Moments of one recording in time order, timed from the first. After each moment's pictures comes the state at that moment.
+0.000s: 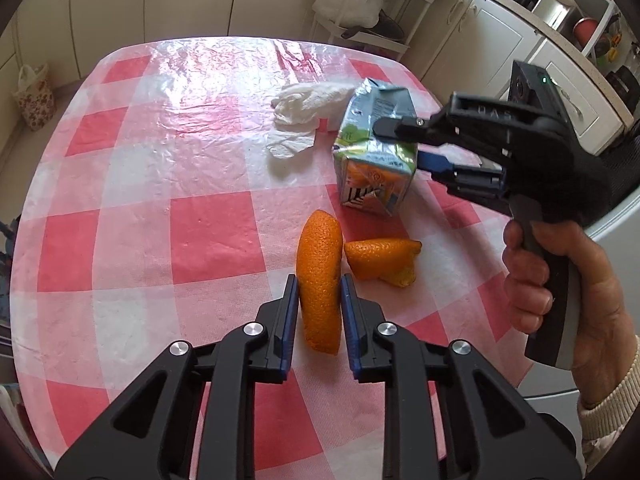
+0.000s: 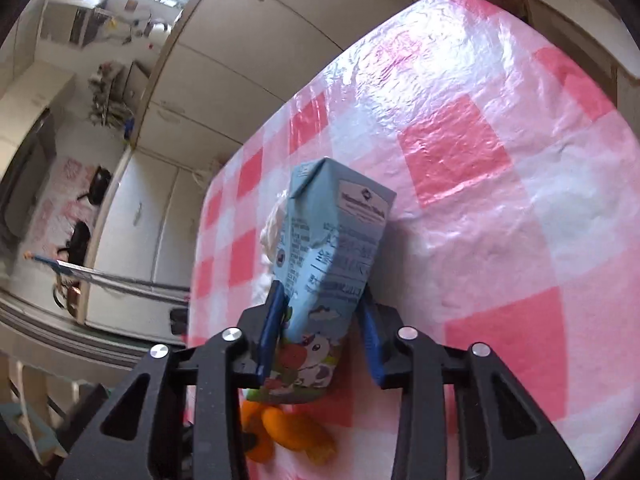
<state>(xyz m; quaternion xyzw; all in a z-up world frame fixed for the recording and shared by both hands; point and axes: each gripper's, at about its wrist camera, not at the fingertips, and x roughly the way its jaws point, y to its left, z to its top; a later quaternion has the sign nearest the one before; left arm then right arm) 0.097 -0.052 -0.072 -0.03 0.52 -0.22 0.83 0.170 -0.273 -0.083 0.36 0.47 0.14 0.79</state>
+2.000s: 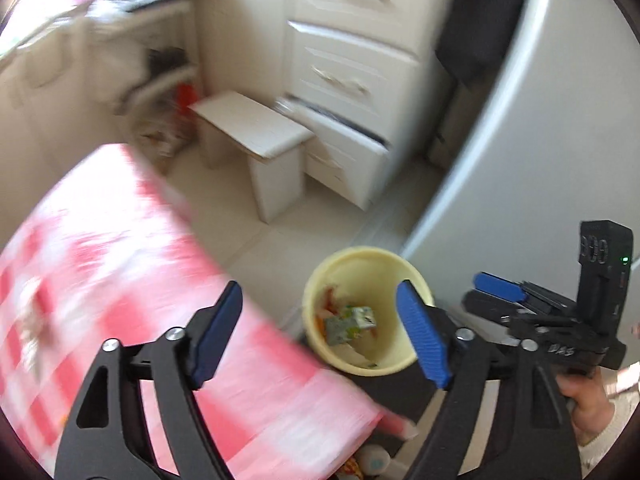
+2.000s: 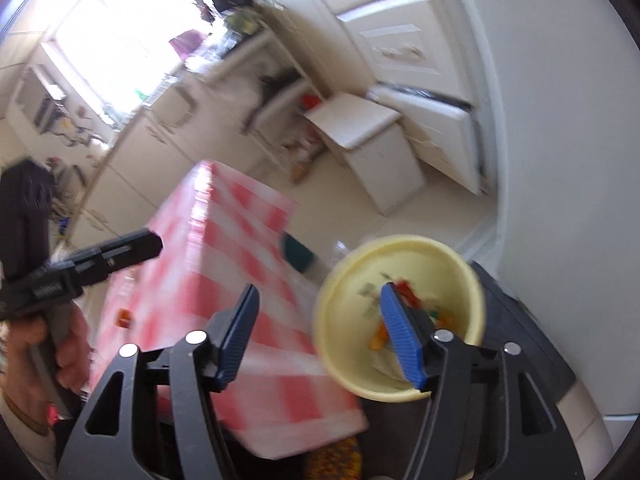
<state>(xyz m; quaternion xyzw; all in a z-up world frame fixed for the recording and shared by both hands) 0.013 -0.334 0.006 0.15 0.41 -0.42 0.79 -0.138 -0.475 -0.059 0.34 0.31 -0.09 0.88</state>
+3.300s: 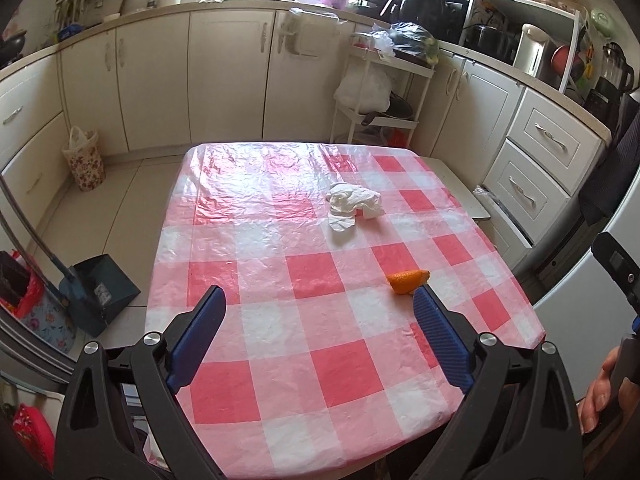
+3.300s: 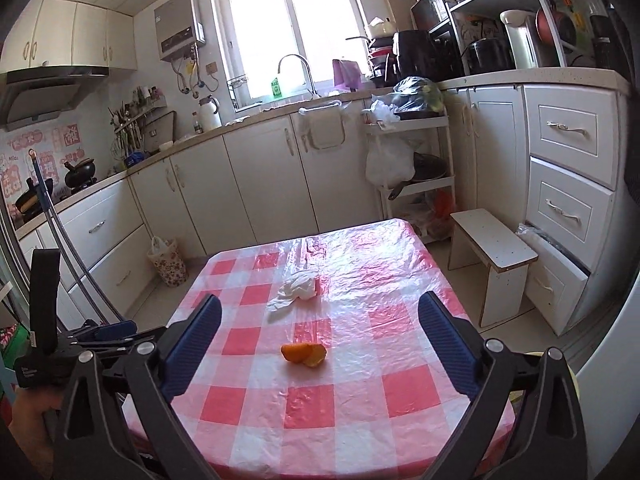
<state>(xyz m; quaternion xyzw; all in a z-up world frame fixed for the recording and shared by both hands) 0.026 0.029 0.020 -0.02 0.38 -0.18 0.91 -0.047 -0.211 0.052 0.12 0.21 -0.03 0.97</state>
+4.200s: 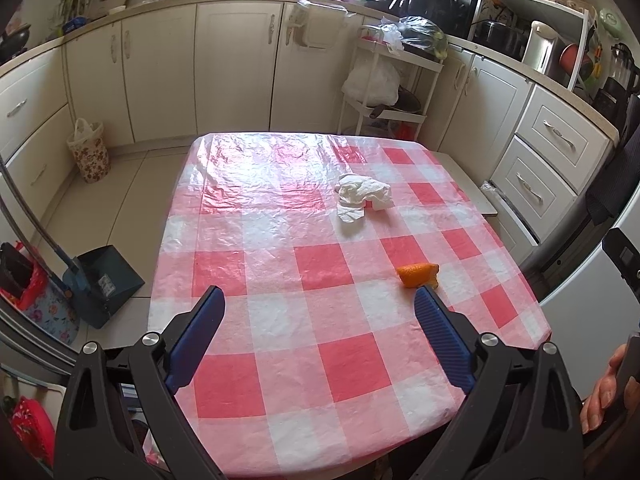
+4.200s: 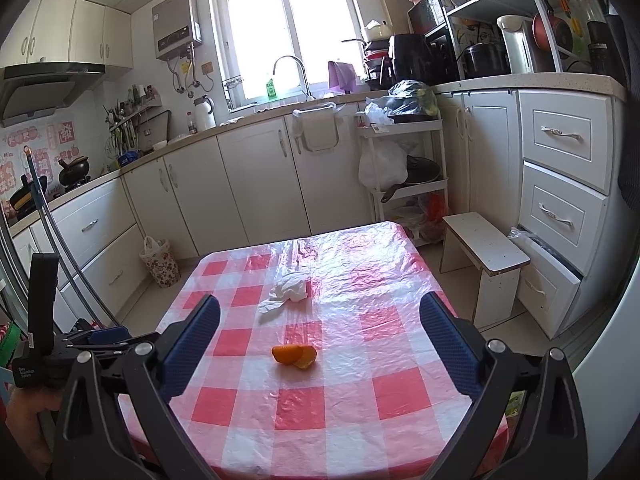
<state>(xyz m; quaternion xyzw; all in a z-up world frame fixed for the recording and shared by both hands) 0.030 0.032 0.012 -0.02 0.39 -0.17 0.90 -0.051 -0.215 0.055 0.11 0.21 -0.04 0.97</state>
